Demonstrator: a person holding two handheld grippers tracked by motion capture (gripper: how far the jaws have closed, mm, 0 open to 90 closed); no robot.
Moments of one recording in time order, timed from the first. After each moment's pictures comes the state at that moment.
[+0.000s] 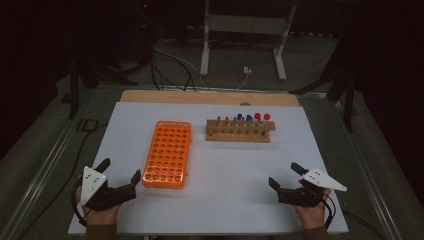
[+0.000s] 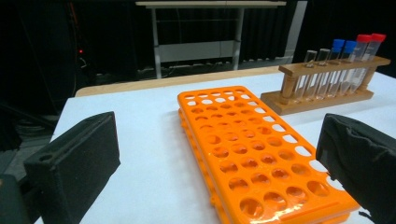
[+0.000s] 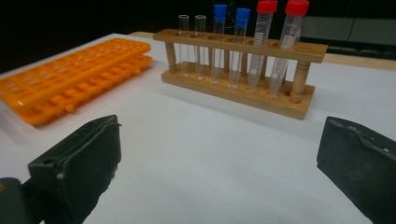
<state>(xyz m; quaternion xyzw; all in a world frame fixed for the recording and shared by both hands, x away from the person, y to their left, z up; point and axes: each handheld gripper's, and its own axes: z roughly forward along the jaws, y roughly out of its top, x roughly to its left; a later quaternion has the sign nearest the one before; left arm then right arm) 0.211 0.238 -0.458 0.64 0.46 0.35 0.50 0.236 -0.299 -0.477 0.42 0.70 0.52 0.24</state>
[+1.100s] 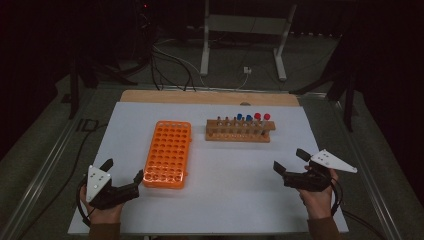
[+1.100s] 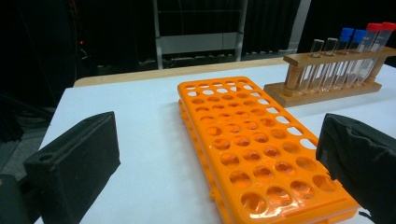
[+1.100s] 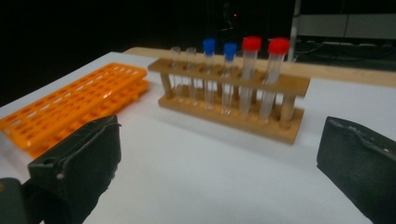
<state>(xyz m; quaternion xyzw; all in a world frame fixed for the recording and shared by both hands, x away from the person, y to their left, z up) 0.217 0.234 -0.465 0.65 0.47 0.34 0.49 0.260 -0.301 -0.426 0.44 0.69 0.52 0.23</state>
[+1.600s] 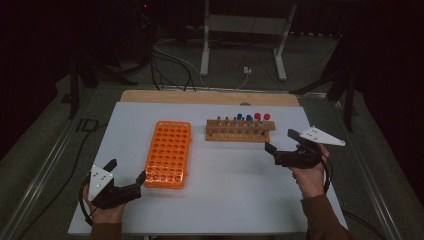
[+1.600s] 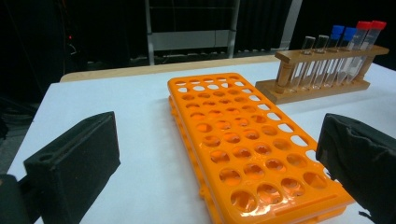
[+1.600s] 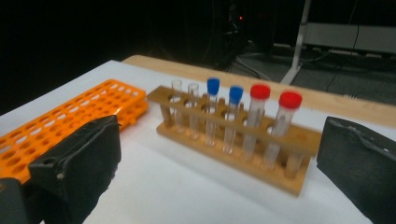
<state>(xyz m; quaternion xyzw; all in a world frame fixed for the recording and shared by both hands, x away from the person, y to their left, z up) 0.219 0.231 -0.469 0.65 0.47 0.33 0.50 0.307 -0.277 -0.396 0.42 0.71 0.52 0.24</state>
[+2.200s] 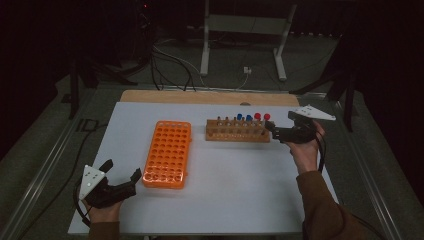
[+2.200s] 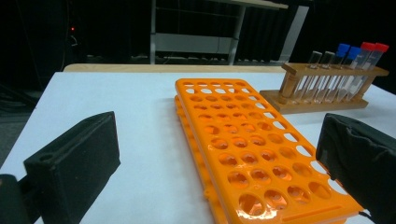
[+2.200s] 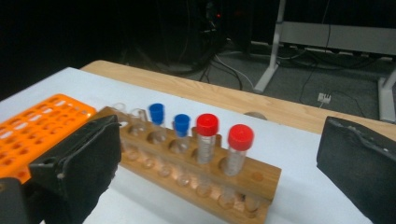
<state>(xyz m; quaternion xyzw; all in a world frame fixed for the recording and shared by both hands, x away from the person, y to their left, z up) 0.221 0.244 -0.472 0.62 0.50 0.30 0.52 0.378 -0.287 -0.401 0.45 0.70 0.49 0.26</state>
